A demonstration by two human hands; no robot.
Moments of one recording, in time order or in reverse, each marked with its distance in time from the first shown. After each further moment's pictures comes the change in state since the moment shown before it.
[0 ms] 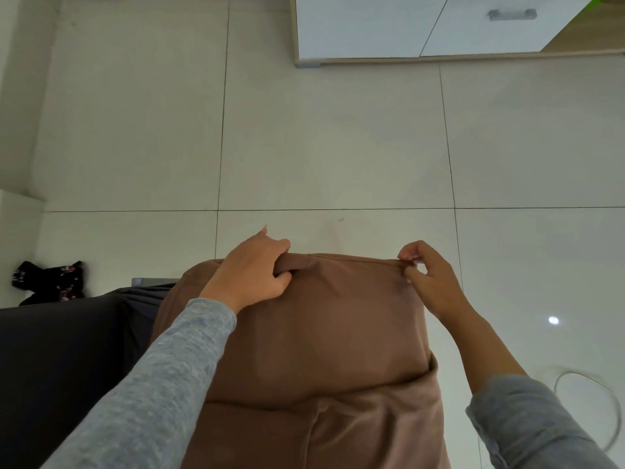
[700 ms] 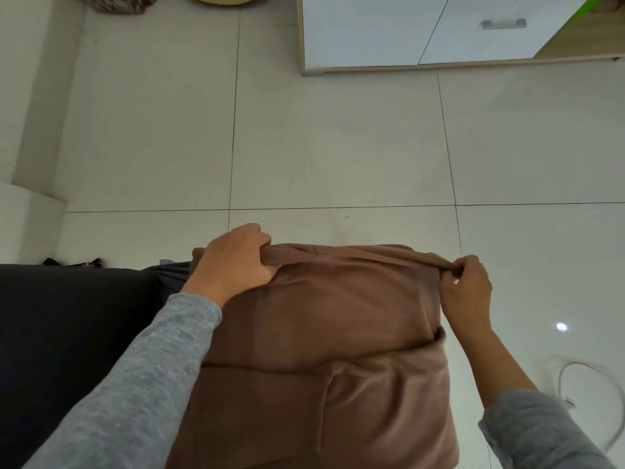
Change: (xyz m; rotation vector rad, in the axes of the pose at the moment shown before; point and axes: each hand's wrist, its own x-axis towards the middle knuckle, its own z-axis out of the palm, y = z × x) left_hand -0.053 -0.009 -0.027 0.057 0.121 -0.103; right_hand -0.053 0.014 0.000 -0.065 0.428 0.196
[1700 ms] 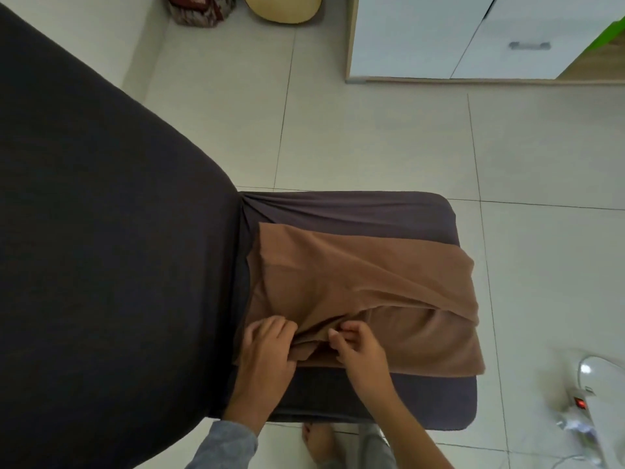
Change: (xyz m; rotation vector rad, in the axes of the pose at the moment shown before) left_hand -0.276 -0.001 0.119 -0.013 0.294 -0.024; right_hand -0.293 0.001 0.064 0.379 -0.655 0.185
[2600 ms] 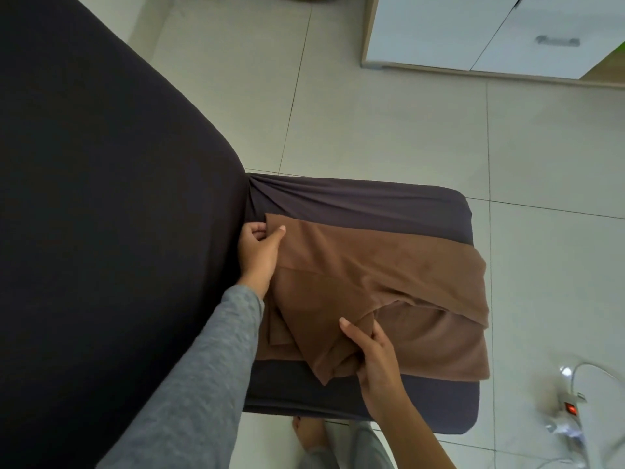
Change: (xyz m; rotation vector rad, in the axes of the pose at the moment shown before) left_hand 0.137 -0.035 -0.005 -1.054 0.244 -0.946; right_hand 0.002 -0.005 0.001 0.602 -0.034 0.139
